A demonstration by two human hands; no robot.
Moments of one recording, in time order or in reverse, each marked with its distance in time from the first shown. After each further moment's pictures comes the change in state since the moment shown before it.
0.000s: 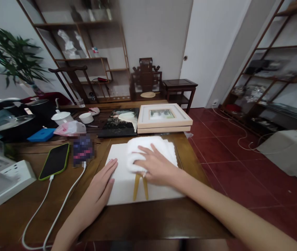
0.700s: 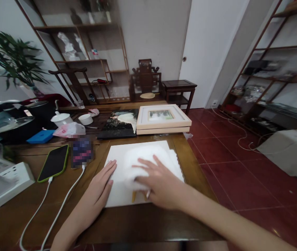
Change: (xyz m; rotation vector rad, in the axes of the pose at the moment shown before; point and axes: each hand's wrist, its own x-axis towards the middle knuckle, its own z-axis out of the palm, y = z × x) left_hand -0.001 -0.001 0.001 -0.016 0.000 -0.013; right_hand -0.033 -0.017 0.005 0.046 -0.020 -0.015
